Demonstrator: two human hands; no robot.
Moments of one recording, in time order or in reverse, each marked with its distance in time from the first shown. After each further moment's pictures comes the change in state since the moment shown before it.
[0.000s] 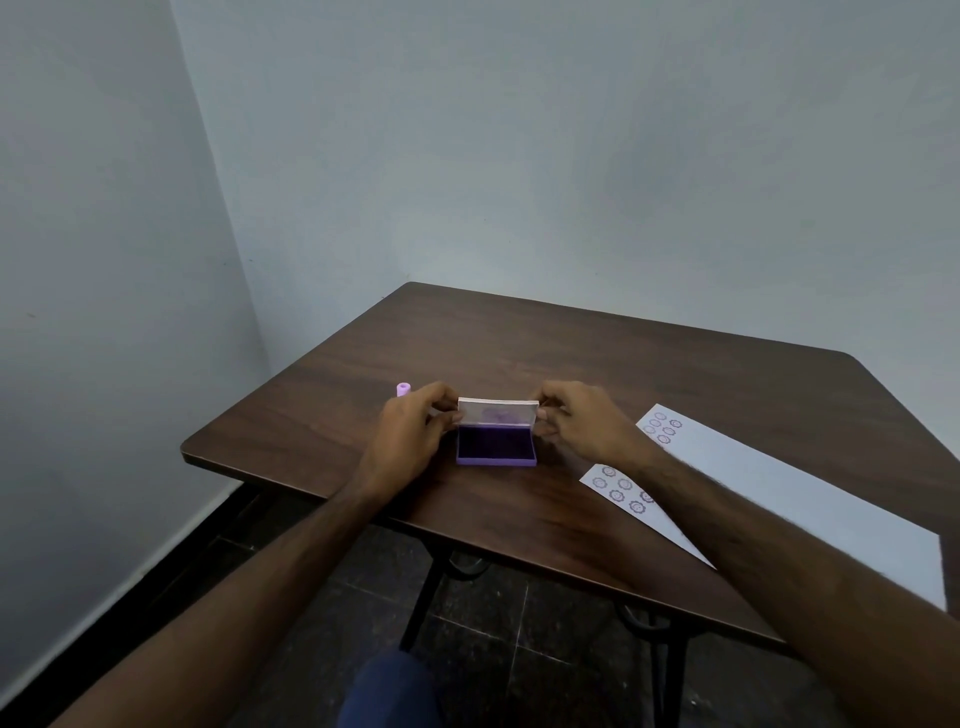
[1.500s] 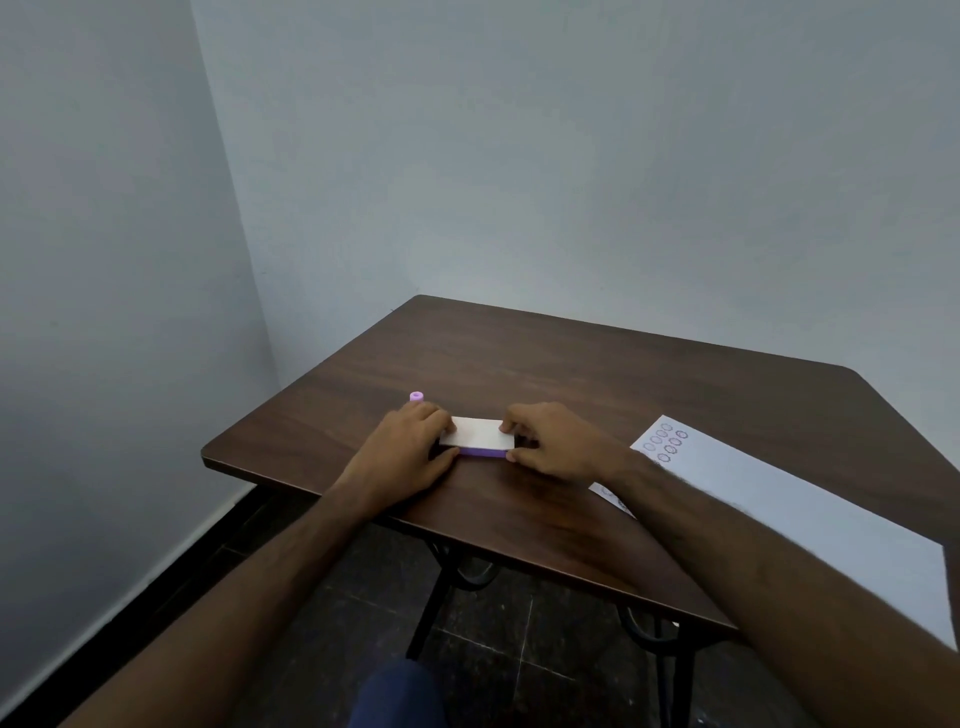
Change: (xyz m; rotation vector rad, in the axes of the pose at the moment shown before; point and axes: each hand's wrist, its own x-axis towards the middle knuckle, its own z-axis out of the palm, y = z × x) left_hand -0.010 -0.024 -0.023 0.443 -0.180 0.250; right_hand 0.017 -0.007 0.028 -0.277 -0.093 -0.303
